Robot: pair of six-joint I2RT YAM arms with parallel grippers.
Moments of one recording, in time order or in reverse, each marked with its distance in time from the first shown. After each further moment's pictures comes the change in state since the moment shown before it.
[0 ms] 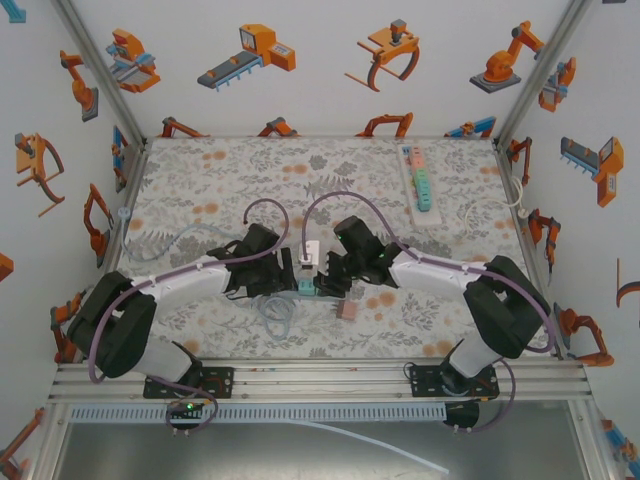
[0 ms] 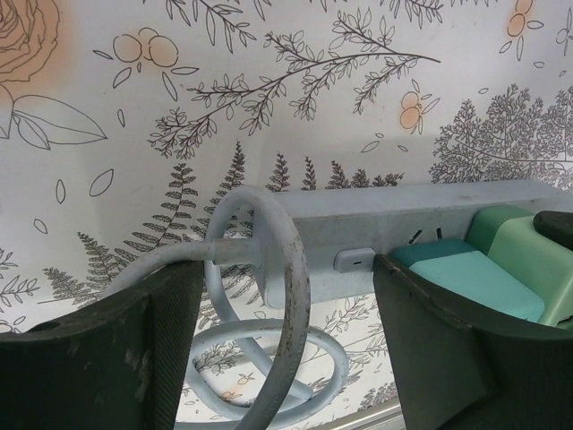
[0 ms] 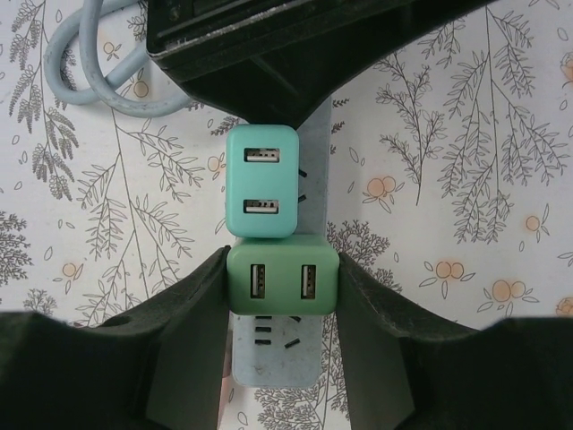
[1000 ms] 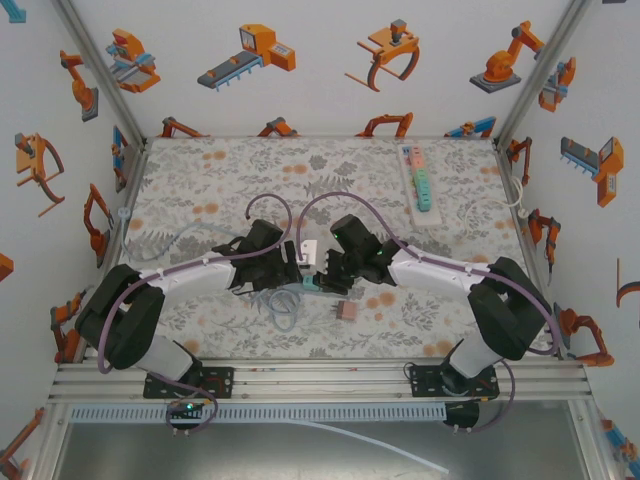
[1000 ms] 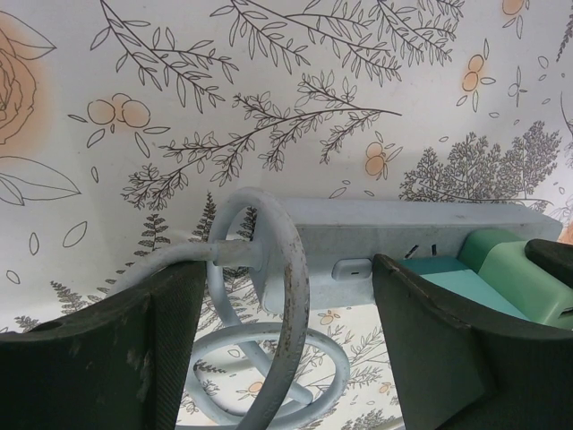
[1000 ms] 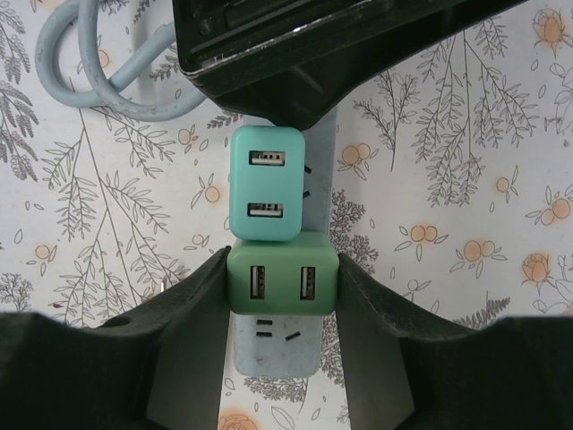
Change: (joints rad) left arm 0.000 0.057 0.029 0.076 -0.011 -0.023; right arm 0.030 -0.009 0.056 -0.113 0.140 -0.031
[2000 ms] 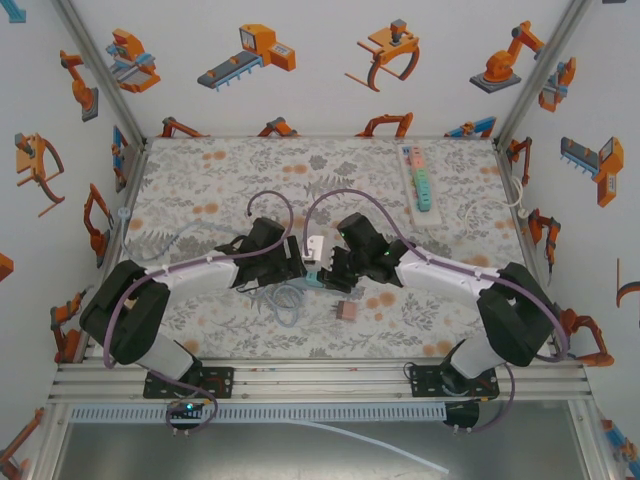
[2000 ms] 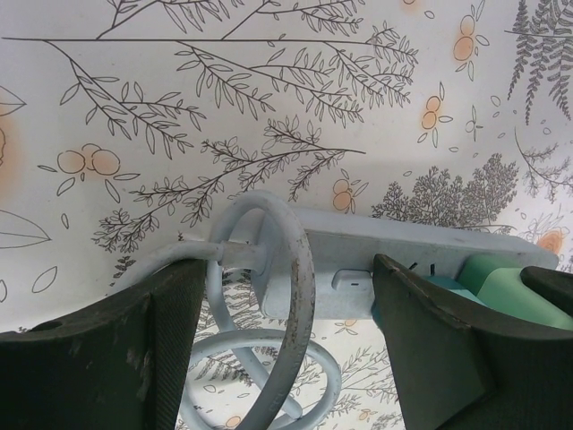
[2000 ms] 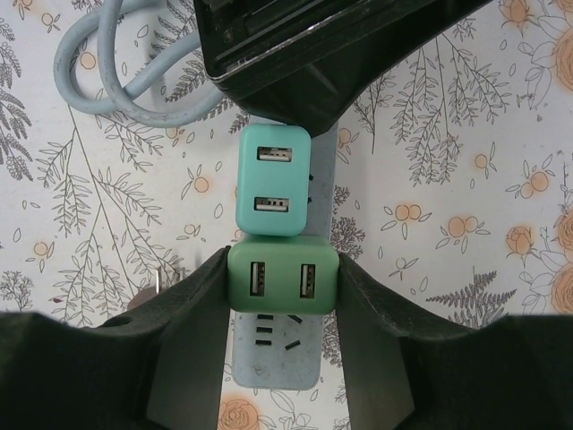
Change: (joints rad) left arm -0.003 0.034 0.006 0.085 -0.003 -0.019; right arm -0.026 -0.053 -0.035 0.022 0.002 0.035
